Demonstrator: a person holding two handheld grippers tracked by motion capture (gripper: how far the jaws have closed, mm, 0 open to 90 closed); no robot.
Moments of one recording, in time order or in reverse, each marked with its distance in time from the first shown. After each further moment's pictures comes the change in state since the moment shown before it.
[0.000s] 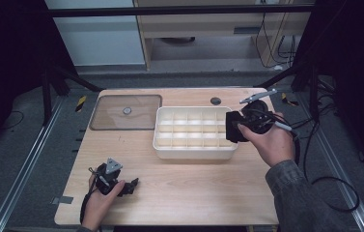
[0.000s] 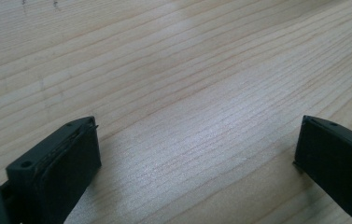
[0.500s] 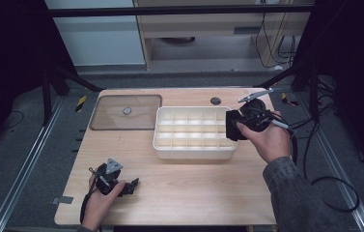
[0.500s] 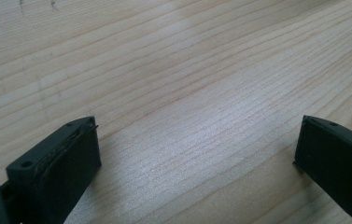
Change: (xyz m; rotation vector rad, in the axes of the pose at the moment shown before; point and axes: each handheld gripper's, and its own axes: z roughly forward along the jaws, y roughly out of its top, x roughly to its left) left arm -0.001 0.000 0.000 0.002 -0.003 0.006; right arm -0.006 0.002 0.015 0.014 -0.019 -0.001
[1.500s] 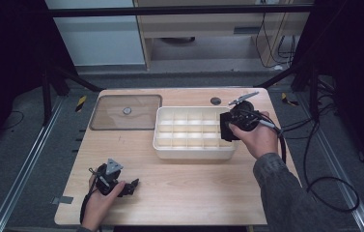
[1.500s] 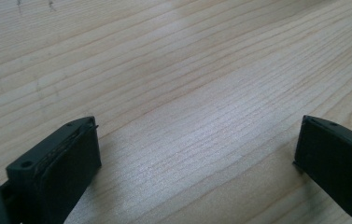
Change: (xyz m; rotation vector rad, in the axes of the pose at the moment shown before) left arm -0.001 -0.001 0.000 -0.005 -0.004 0.003; right arm 0.003 0.001 0.042 0.038 0.000 -0.033
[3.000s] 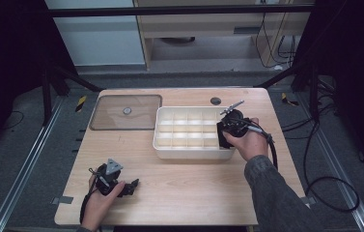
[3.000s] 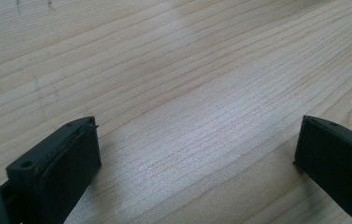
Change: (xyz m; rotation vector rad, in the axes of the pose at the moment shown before) left arm 0.000 0.000 0.000 0.003 -0.004 0.001; right arm 0.009 -0.014 0.049 0.110 -0.032 -0.053
